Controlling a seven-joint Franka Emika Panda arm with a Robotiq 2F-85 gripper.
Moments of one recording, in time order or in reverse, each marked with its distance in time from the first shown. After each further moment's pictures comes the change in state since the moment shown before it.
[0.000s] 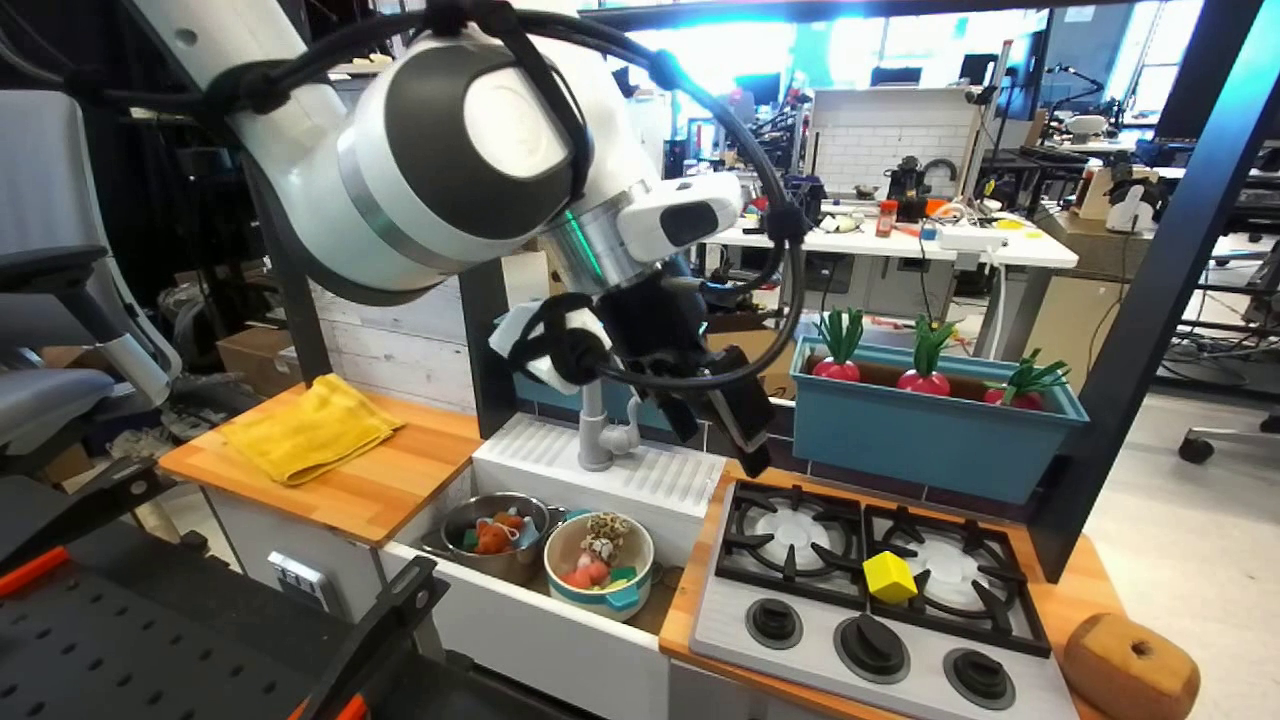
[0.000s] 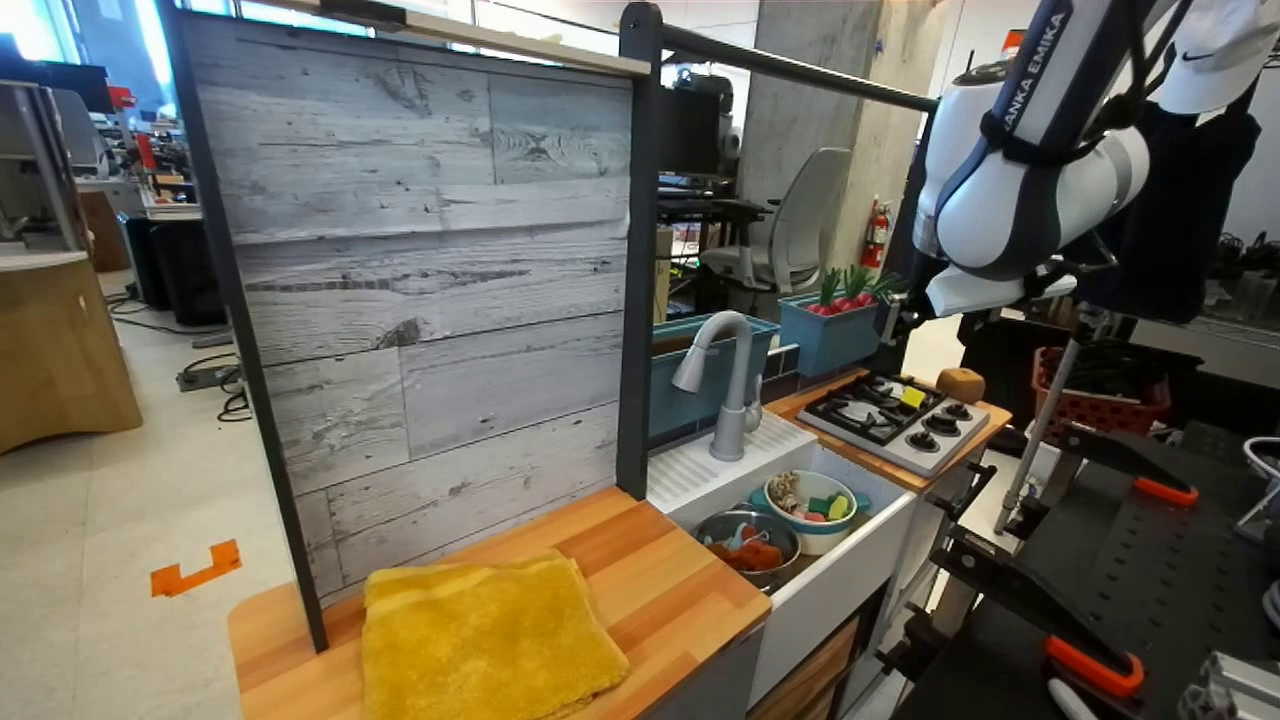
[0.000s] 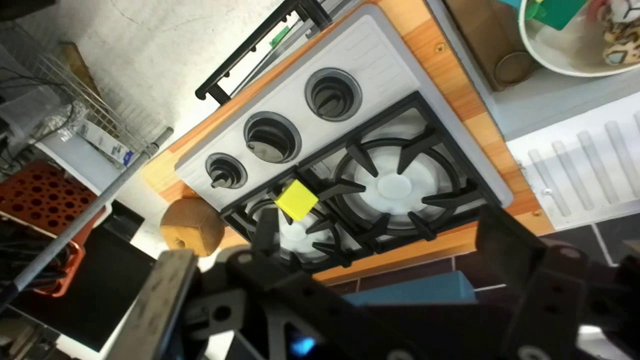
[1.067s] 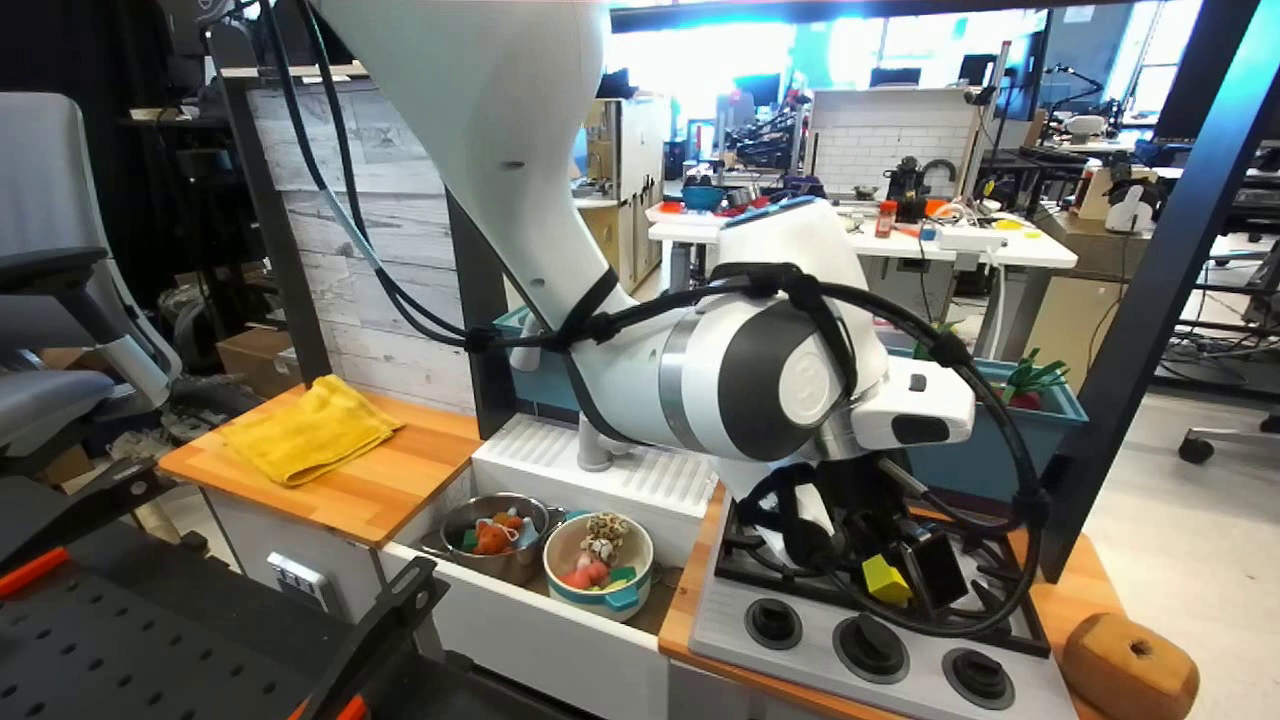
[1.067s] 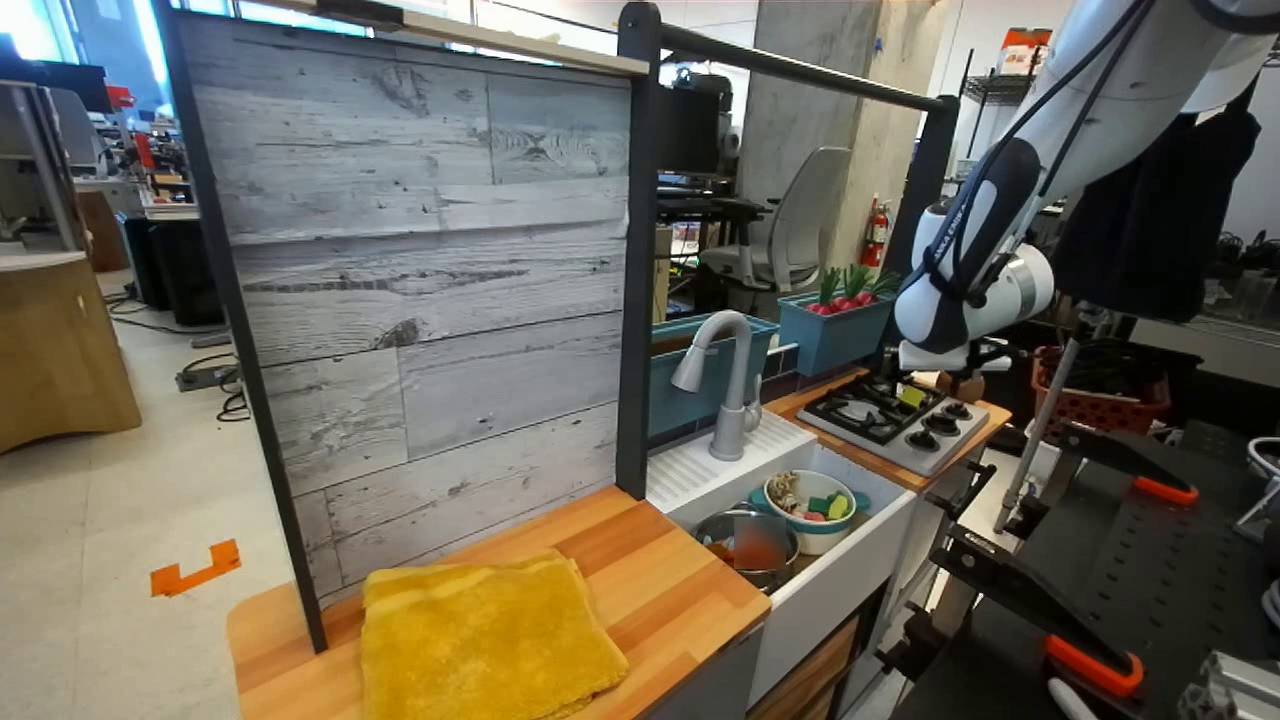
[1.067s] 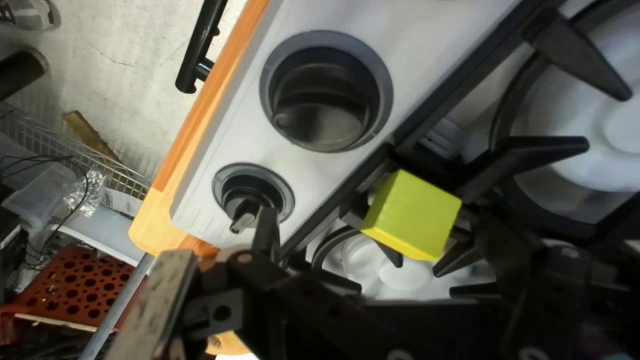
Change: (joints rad) arm -0.462 0.472 0.186 0.661 0.104 -0.118 0.073
